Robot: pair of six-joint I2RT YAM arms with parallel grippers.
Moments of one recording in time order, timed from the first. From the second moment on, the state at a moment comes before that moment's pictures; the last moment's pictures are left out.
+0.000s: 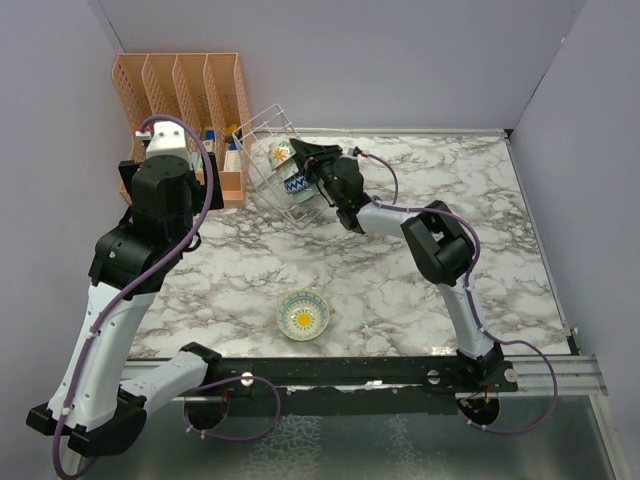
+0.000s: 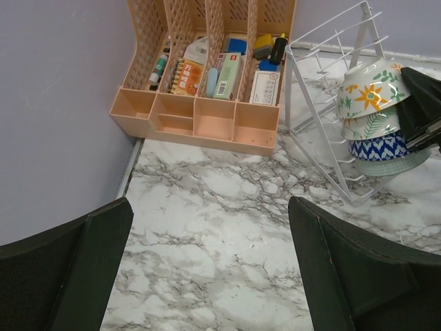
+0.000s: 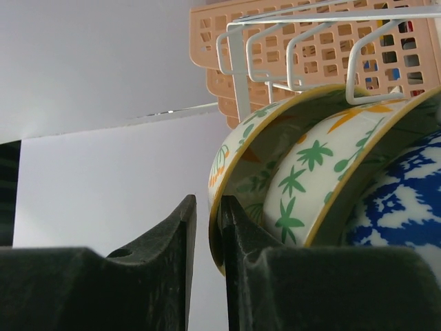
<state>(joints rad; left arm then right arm) -0.41 0.99 1.52 -0.91 -0.61 -0.15 0.66 2.29 1.56 0.86 0.16 1.73</state>
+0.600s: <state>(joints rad) -0.42 0.99 1.52 -0.91 -0.59 -0.15 0.65 2.17 1.44 0.75 0.15 1.75</state>
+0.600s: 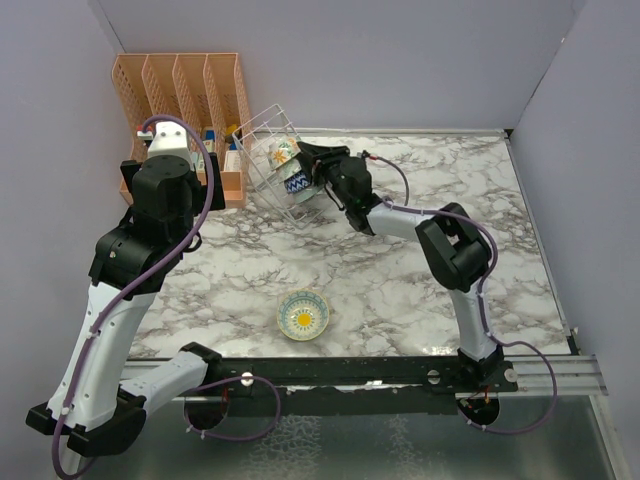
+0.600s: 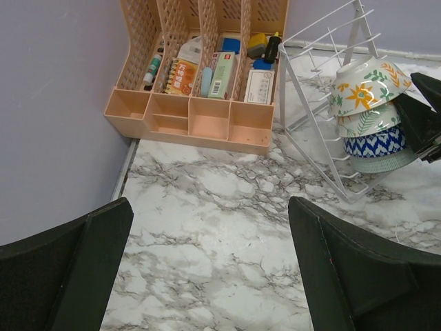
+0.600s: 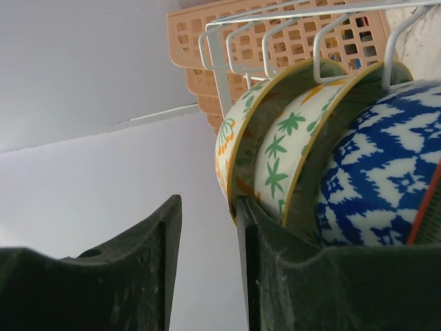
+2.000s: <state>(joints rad) -0.42 1.03 1.59 -0.91 -0.54 -0.25 1.05 1.50 1.31 -0.48 -0.38 0.35</state>
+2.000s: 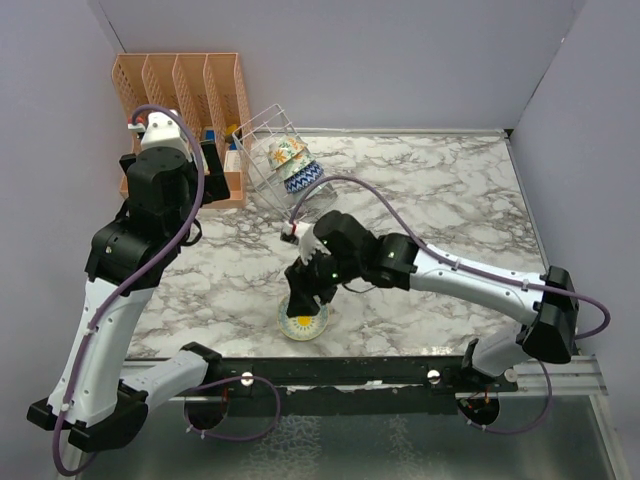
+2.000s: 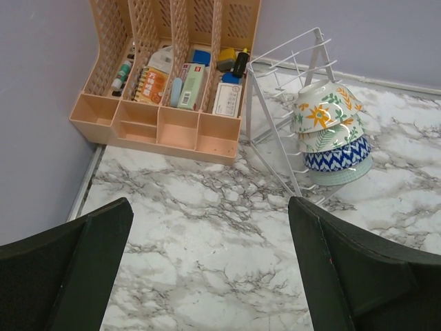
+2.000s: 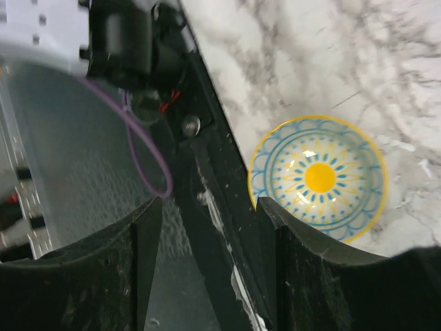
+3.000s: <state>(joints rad) -0.42 1.03 1.61 -0.94 -0.54 -0.30 1.31 1.90 1.49 -0.61 -0.11 0.17</state>
